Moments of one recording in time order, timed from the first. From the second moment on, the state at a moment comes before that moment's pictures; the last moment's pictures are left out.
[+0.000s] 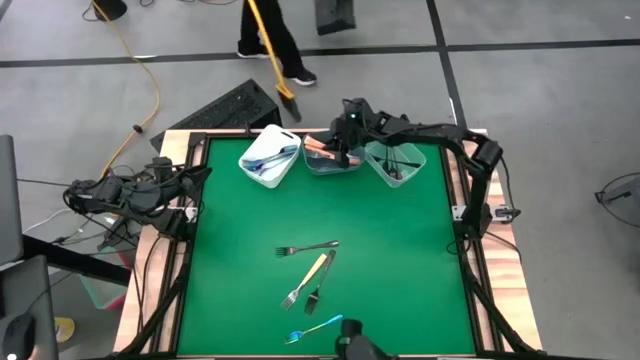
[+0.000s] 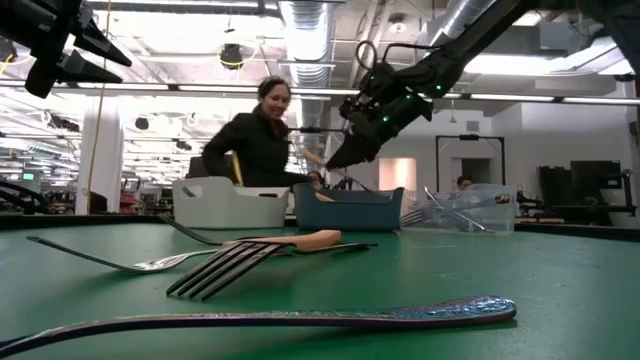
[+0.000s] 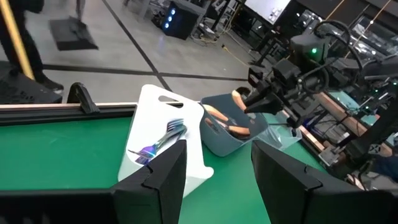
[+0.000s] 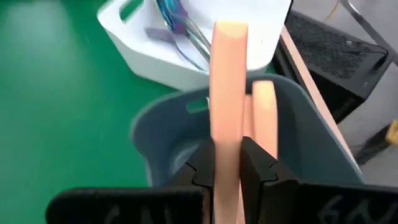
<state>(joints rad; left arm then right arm) -0.24 0.13 0.60 -0.94 -0.97 -0.95 -0.63 1.90 1.33 -0.10 -0.41 -0.29</state>
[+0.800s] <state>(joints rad) -0.24 0.13 0.60 -0.94 -0.97 -0.95 -0.65 1.97 1.42 -0.28 -0.36 -0.41</state>
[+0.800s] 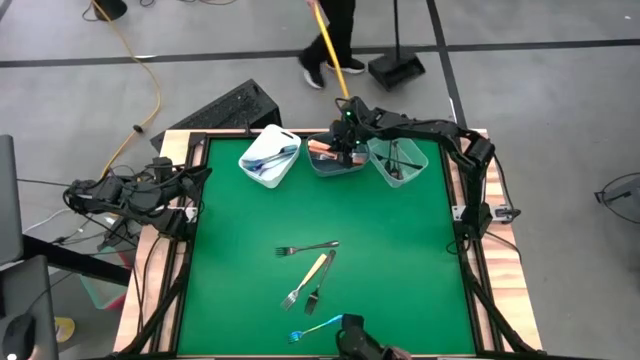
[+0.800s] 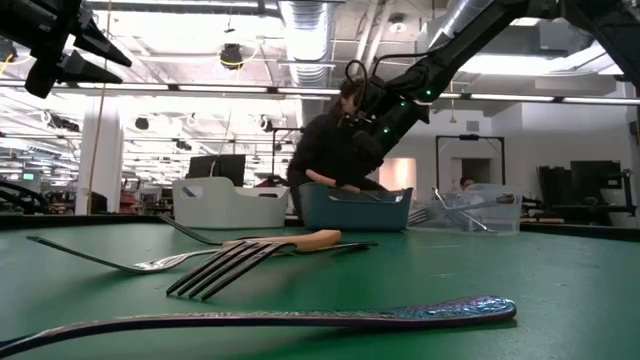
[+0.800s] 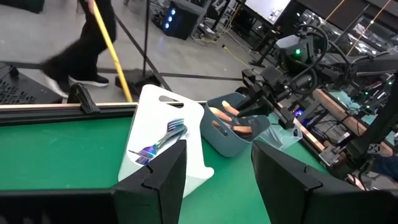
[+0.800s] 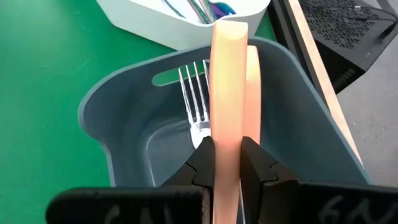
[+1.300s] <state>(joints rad) -0.24 0.13 0.60 -0.94 -0.97 -0.95 -0.65 2.00 1.41 -0.27 -0.36 -0.43</state>
